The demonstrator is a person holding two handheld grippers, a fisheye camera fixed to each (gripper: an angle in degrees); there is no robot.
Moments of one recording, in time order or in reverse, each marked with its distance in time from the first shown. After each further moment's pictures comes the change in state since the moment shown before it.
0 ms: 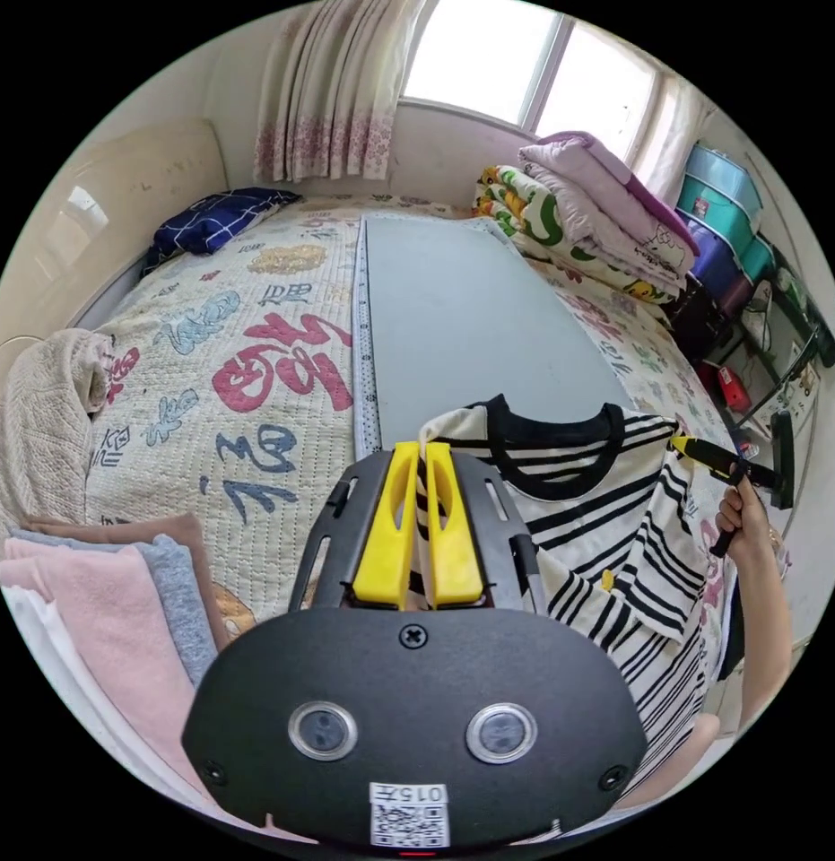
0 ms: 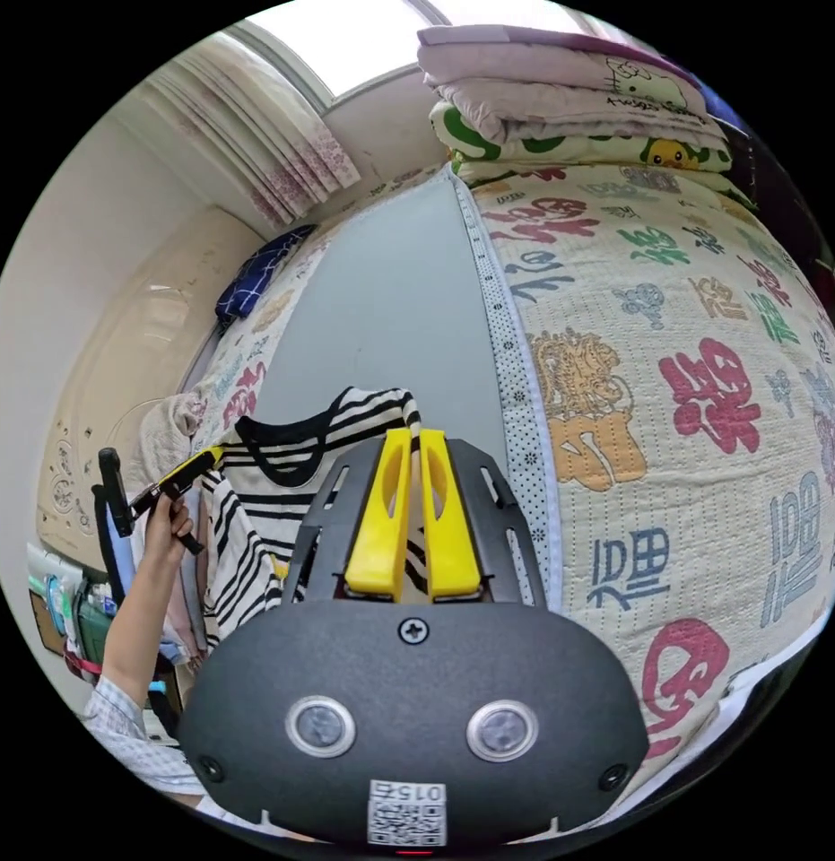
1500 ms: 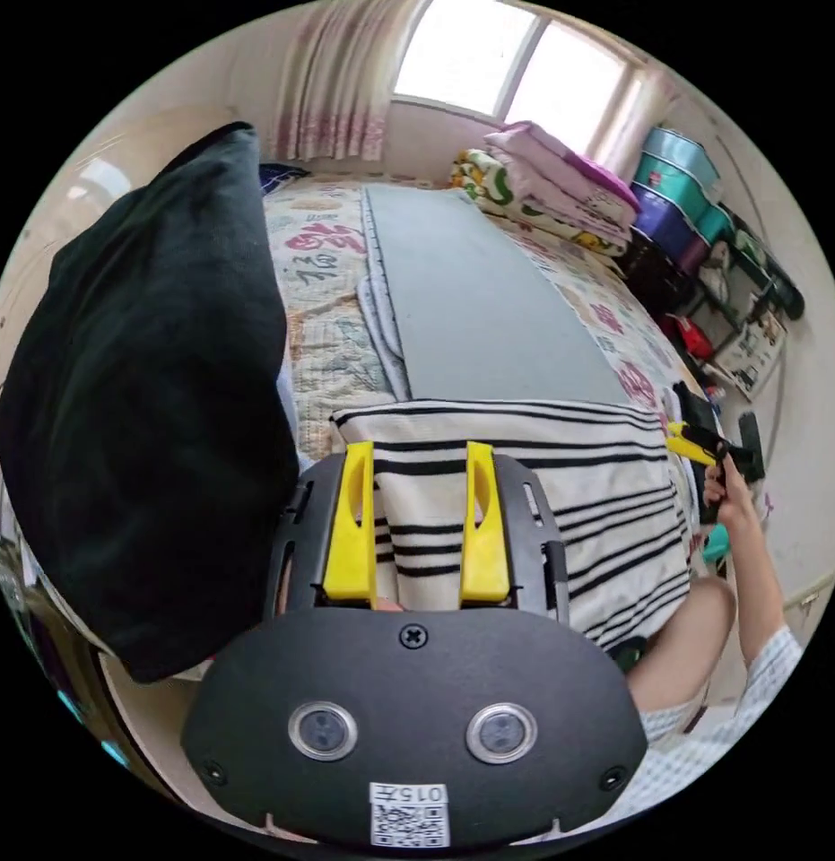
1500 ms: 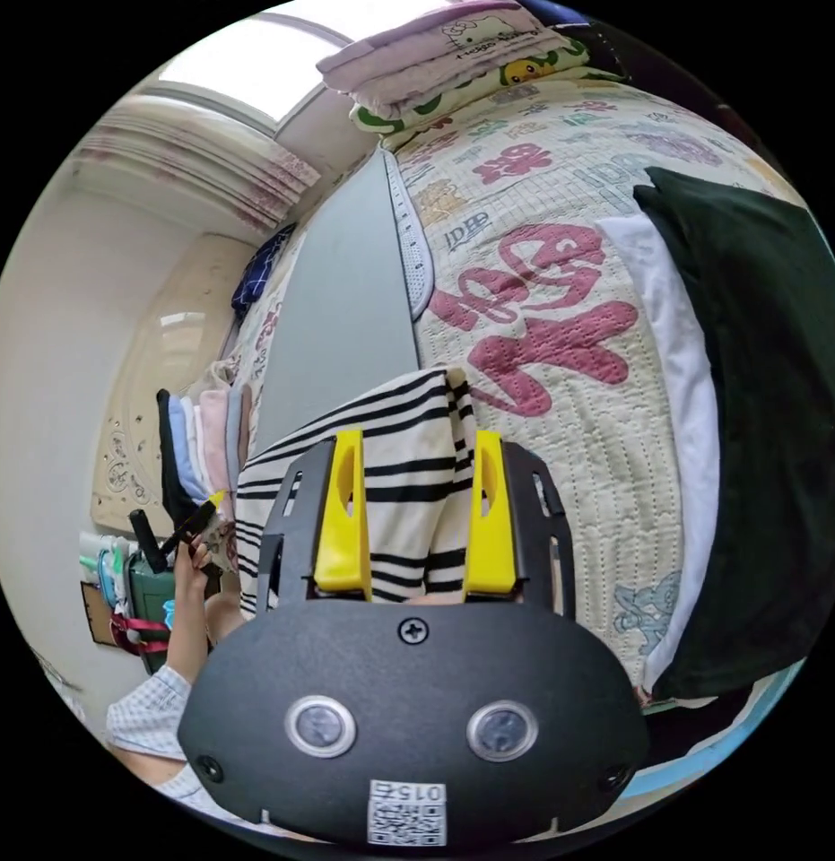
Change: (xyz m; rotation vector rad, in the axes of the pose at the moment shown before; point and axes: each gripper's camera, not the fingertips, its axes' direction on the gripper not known) left arm -0.003 0.298 -0.177 -0.076 0.035 -0.029; right arm -0.043 0.328 -0.281 -0.083 -0.109 0.233
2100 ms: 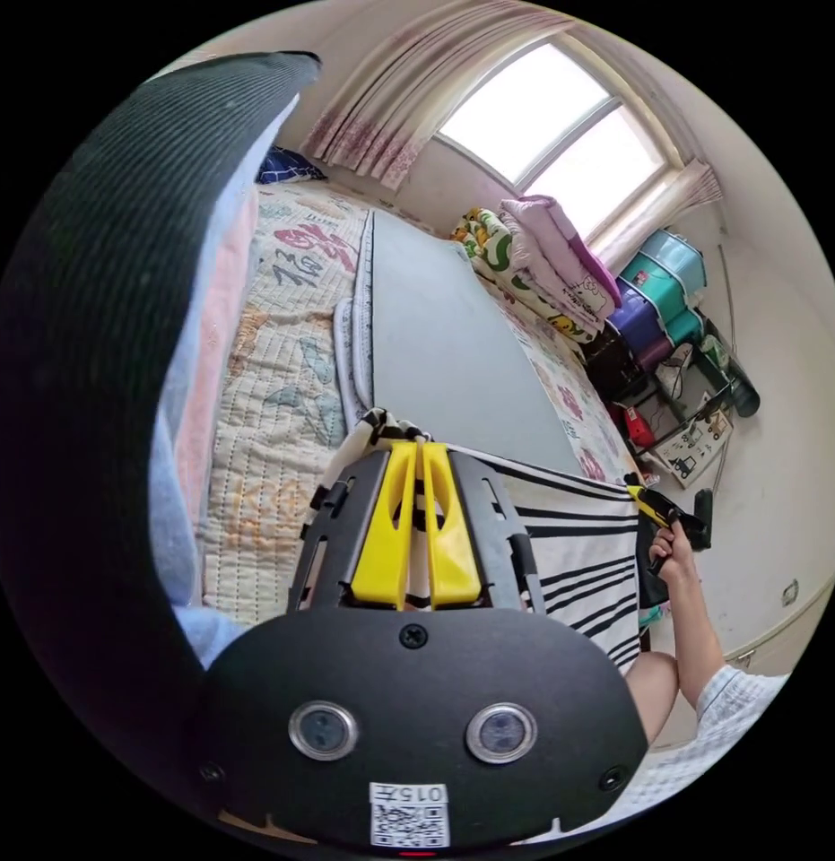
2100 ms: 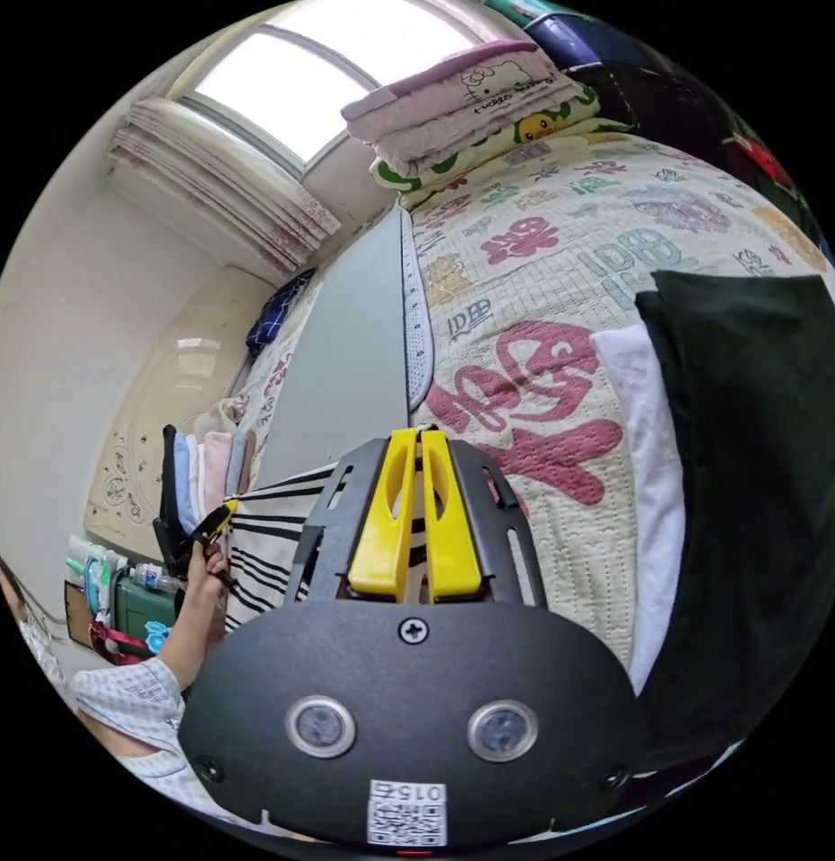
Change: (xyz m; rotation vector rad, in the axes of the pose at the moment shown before) left arm -0.044 0.000 0.044 0.163 0.266 -0.161; right arm -0.038 -0.053 -0.041 0.177 -0.002 -0.072
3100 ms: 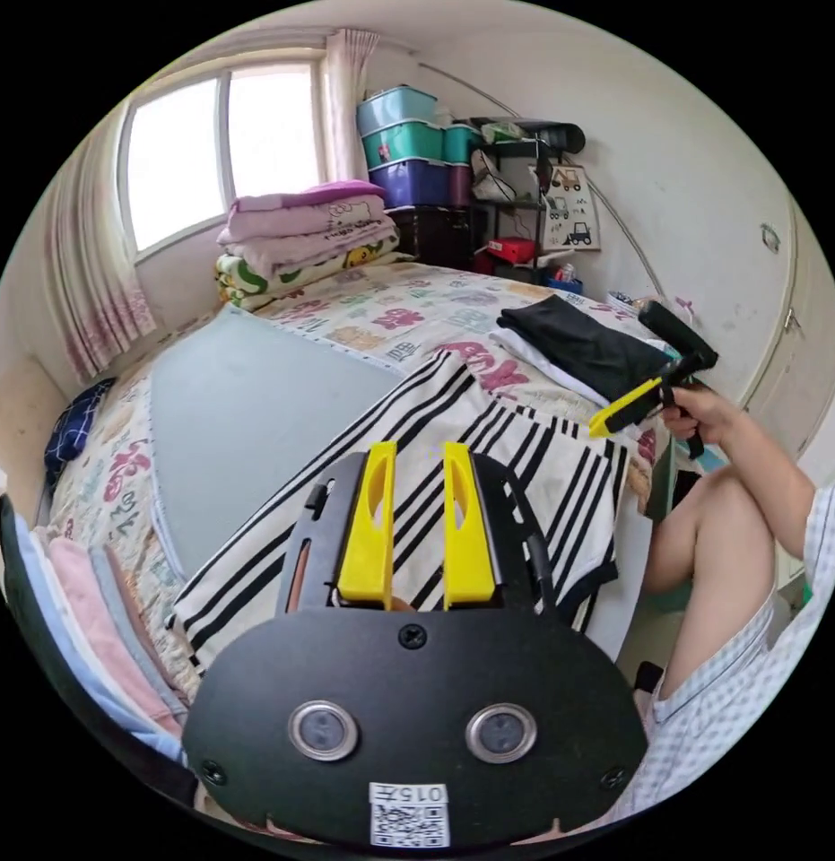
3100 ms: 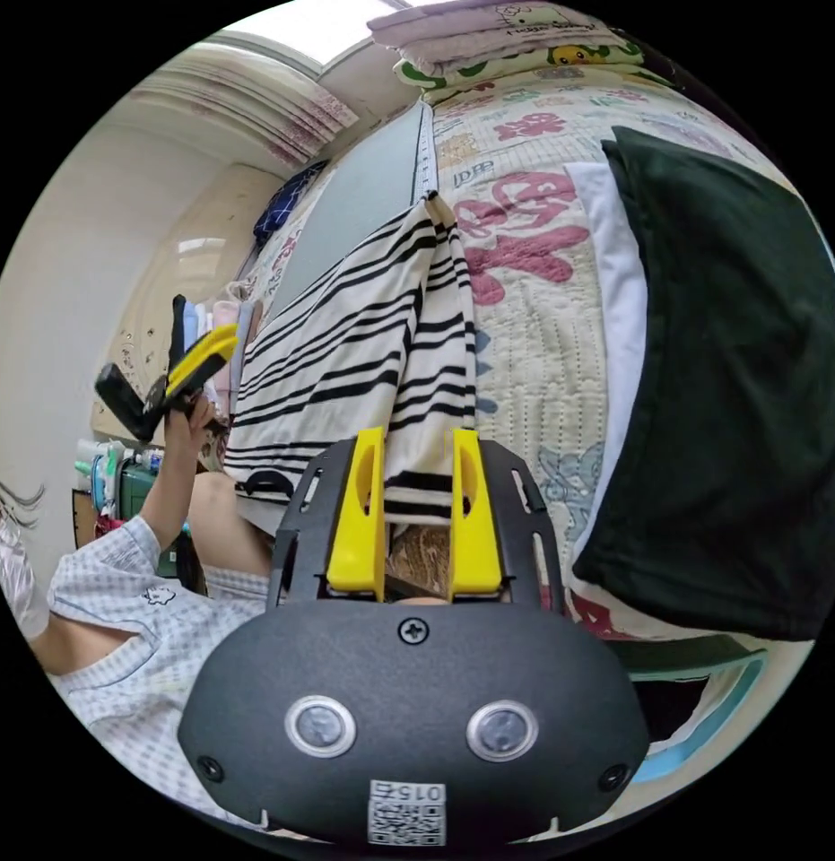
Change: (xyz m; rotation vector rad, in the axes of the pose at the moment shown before) left arm 0.370 0.103 0.085 -0.088 0.020 0.880; right arm 0.026 0.115 -0.109 -0.333 -0.027 -0.089
